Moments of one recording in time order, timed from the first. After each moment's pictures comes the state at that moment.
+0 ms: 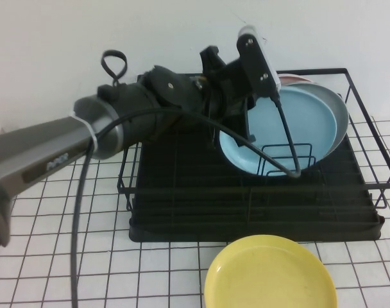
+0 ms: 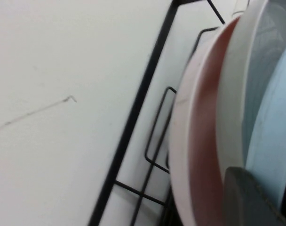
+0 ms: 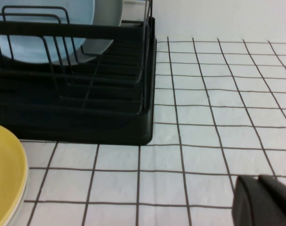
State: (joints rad) right arm -0.02 -0.01 0.02 0.12 0.41 -0.16; left arm -0.56 1.95 -1.56 -1.02 0.18 1.71
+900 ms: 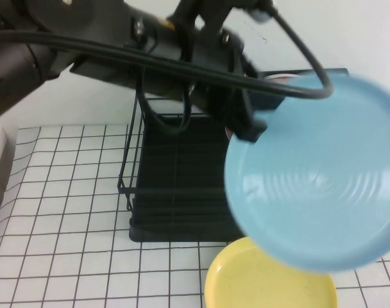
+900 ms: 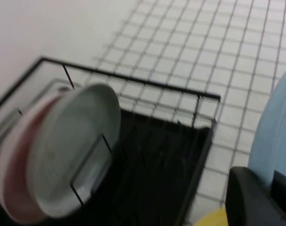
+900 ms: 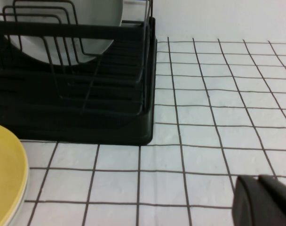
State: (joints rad) right arm -0.02 -0.01 0.02 0.12 0.41 -0.16; left arm -0.56 1.55 -1.56 -0.72 0.83 0.86
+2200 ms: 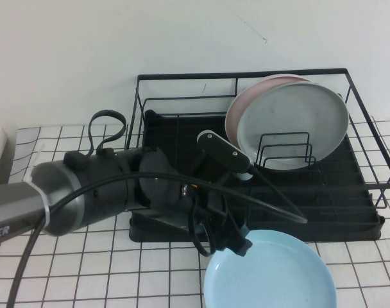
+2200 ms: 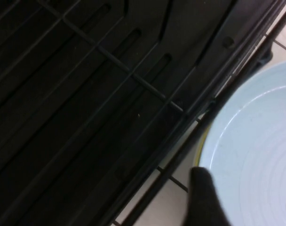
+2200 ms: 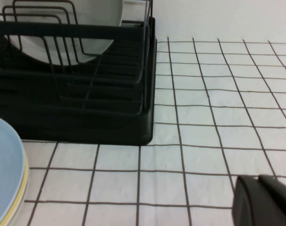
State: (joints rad) right arm -0.02 -0.01 0.02 0.12 0.41 -0.16; left arm -0.65 1.71 -1.11 -0.57 0.45 0.59
